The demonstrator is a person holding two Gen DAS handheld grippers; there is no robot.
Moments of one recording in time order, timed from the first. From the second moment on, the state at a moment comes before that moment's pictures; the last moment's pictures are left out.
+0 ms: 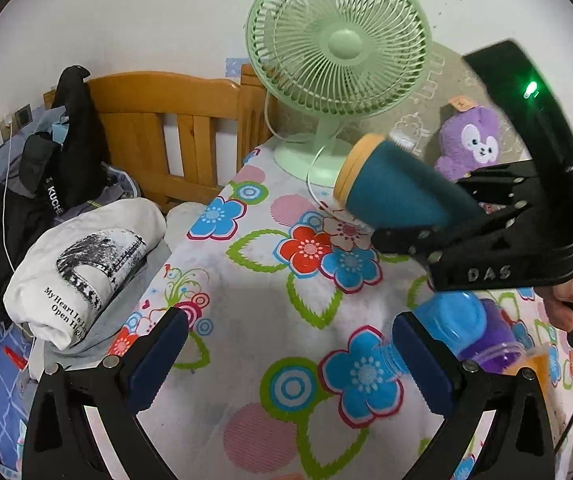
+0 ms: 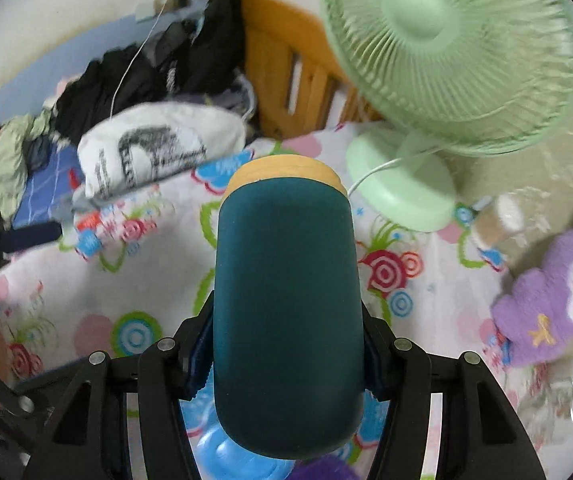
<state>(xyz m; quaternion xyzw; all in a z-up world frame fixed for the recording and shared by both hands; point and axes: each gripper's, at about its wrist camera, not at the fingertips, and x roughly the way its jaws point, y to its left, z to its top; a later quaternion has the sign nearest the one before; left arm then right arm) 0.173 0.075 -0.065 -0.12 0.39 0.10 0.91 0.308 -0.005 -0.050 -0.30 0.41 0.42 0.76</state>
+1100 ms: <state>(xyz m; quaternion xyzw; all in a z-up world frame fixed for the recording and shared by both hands) 0.003 0.025 -0.098 -0.09 0.42 0.05 0.90 0.109 -0.110 -0.110 -0.13 0.49 0.27 0.82</state>
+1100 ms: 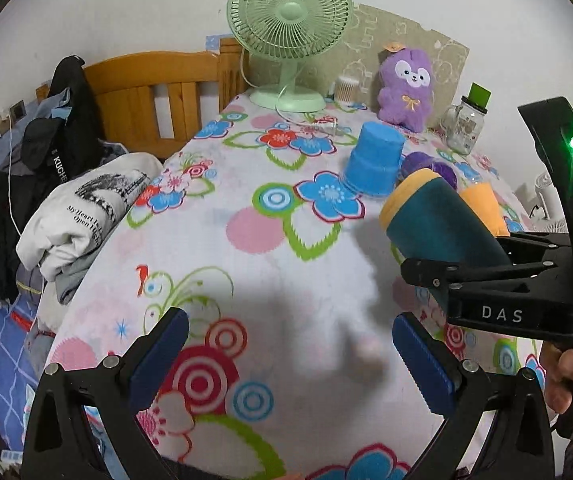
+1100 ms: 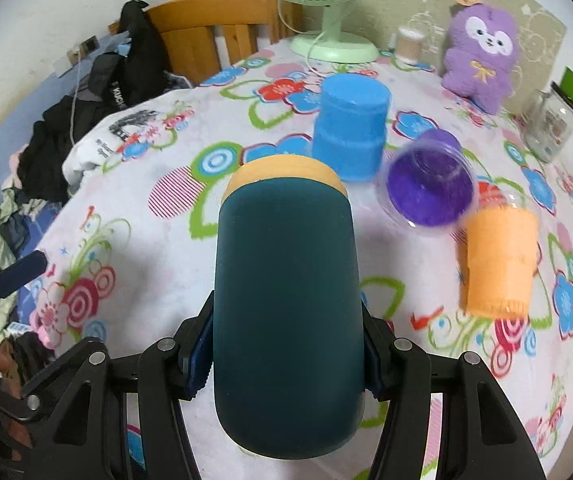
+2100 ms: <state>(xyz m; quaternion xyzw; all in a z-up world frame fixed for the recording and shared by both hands) -0.007 -0.024 -0.095 -0.07 0.41 0.02 0.91 0.078 -0.207 -0.083 -0.03 0.48 0.29 0.83</state>
